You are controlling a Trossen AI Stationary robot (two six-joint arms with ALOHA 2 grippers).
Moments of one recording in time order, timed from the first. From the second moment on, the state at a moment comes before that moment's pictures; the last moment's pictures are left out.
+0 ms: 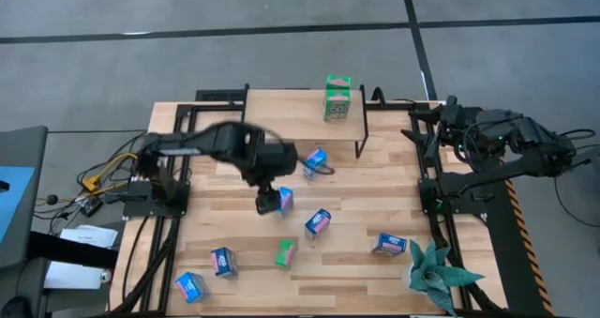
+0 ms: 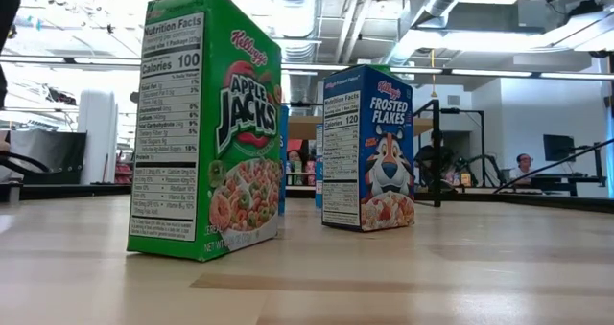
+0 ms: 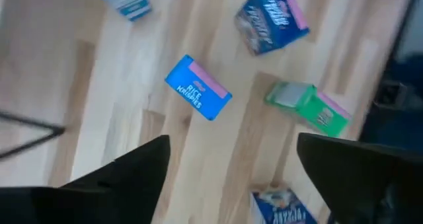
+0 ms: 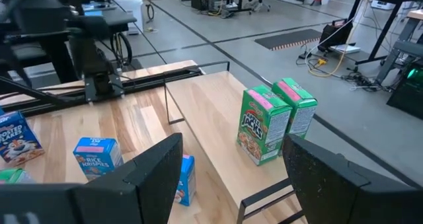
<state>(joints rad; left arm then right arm) -0.12 1.85 2.19 -1.55 -0.05 -0.44 0.08 0.63 1.14 -0.81 0.55 0.15</state>
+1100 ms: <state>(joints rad) -0.50 1.85 1.64 -0.93 -0.32 -1.46 0.08 0.63 1.14 -0.86 0.54 0.13</state>
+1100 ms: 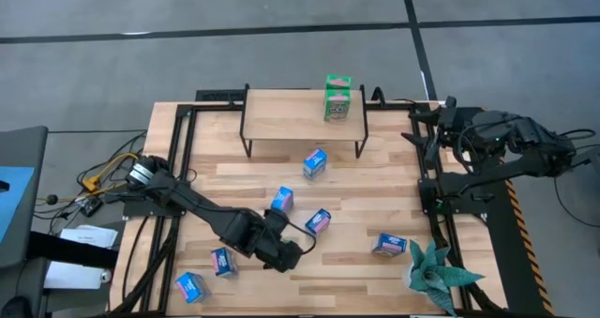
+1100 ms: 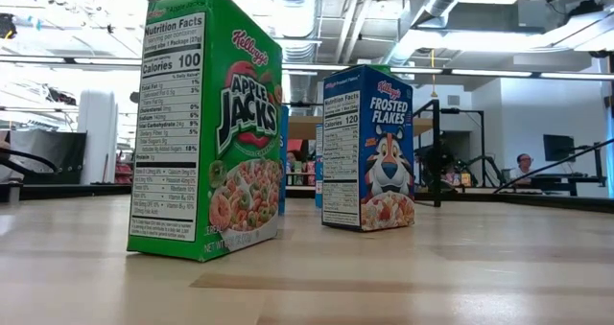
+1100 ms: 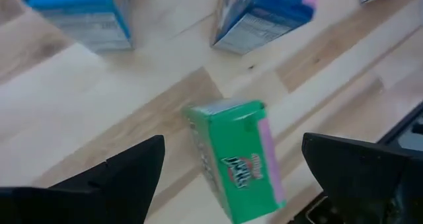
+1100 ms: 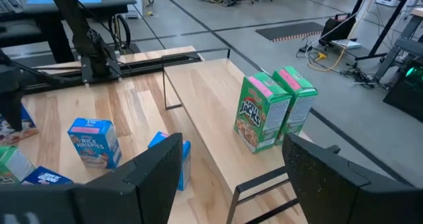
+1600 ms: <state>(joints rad) -0.57 1.96 1.64 -0.85 -0.37 -1.60 0.08 0.63 1.14 -0.90 0.52 0.13</state>
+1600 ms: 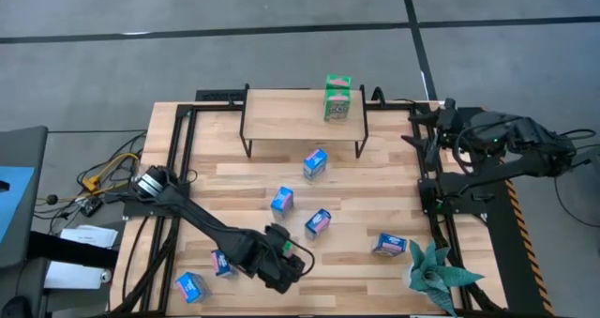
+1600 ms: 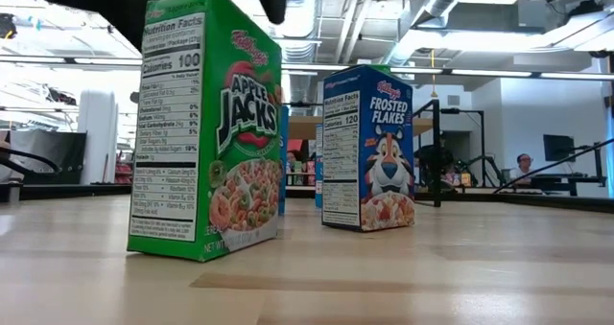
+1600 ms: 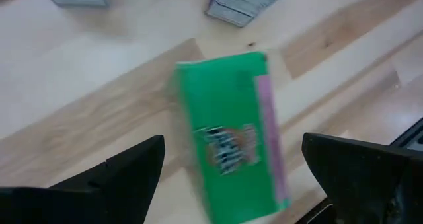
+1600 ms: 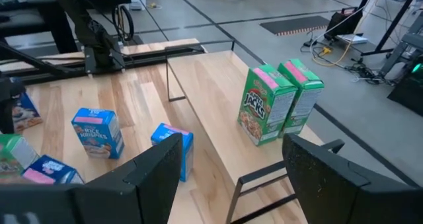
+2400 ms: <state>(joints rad) -0.58 2.03 1.64 -0.84 -0.23 -1.64 0.08 0.63 1.14 -0.91 0.52 0.15</state>
